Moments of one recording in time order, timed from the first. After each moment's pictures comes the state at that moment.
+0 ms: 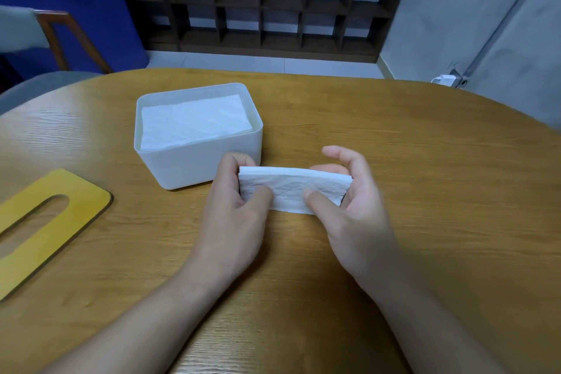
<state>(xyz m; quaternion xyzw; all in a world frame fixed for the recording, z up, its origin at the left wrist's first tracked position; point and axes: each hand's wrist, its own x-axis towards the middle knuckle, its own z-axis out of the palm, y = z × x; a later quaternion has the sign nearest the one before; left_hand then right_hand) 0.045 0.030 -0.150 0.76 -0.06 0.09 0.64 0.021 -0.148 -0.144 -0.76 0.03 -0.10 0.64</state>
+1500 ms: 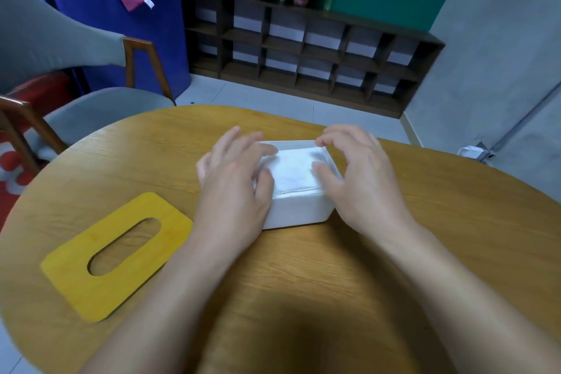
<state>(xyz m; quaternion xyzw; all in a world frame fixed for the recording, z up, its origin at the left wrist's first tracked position) 0.102 0.152 -0.096 0.89 -0.06 0.25 0.36 0.131 -0.057 -0.055 -0.94 -0.15 -0.22 0.22</state>
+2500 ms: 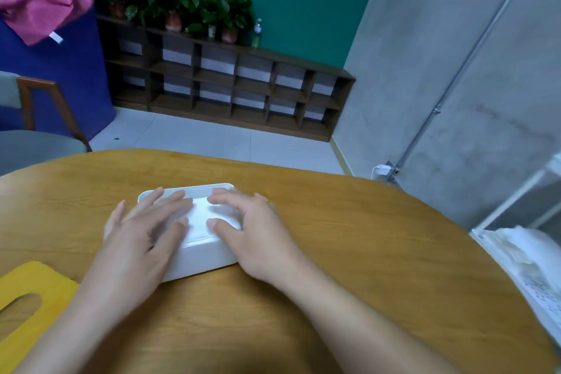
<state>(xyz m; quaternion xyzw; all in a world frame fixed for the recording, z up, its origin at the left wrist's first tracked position) 0.112 0.154 -0.100 0.89 -0.09 0.15 0.42 0.120 -0.061 -0.051 -0.92 -0.13 -0.05 0.37</state>
